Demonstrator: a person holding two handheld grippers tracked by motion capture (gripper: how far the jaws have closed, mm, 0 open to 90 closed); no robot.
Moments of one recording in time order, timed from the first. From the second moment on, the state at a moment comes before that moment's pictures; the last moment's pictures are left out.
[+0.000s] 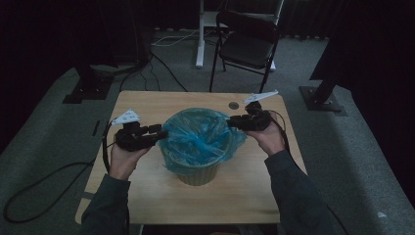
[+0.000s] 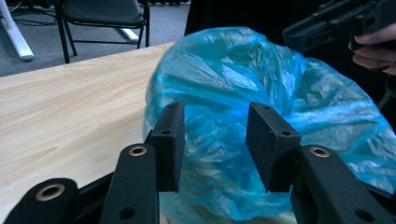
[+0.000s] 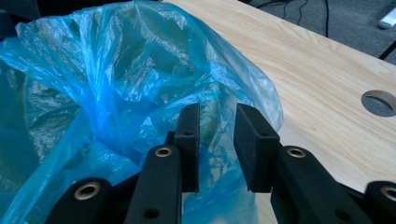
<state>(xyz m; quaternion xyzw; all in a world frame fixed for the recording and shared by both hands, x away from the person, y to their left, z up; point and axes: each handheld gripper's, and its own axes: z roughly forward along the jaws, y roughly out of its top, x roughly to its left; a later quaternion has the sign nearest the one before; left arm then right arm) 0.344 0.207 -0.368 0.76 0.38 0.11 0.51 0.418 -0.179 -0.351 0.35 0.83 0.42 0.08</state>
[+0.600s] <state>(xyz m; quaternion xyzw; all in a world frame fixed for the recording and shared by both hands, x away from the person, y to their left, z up) 0.307 0.221 -0.390 0.77 0.38 0.05 0.51 0.412 -0.180 -0.350 0.34 0.84 0.42 0.05</state>
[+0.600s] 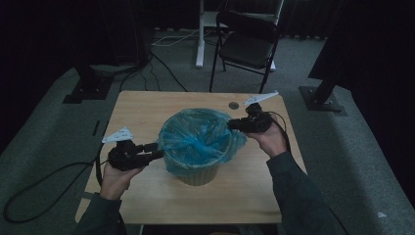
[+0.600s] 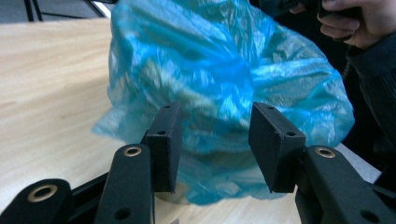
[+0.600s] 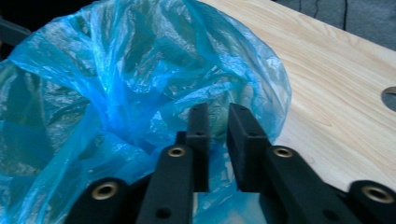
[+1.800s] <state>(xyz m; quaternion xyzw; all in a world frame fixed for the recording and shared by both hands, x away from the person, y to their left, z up) 0.307 0.214 -0.390 0.78 0.37 0.09 0.49 0.417 -0.193 -0.345 0.36 0.83 0.42 0.09</state>
